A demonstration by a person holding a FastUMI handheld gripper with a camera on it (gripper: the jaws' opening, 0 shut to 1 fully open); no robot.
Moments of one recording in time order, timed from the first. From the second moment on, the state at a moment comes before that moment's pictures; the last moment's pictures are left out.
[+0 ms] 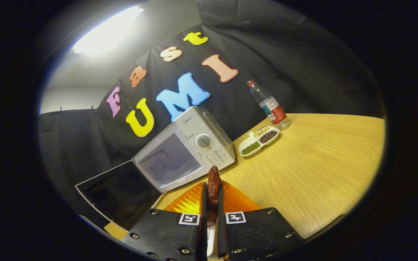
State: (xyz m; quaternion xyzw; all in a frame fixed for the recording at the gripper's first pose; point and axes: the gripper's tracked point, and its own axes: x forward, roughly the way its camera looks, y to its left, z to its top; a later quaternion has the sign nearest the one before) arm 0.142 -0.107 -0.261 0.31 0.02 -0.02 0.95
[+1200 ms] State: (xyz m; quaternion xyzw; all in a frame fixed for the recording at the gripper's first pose) arm 0.164 -0.034 -0.219 0.16 0.05 -0.01 0.98
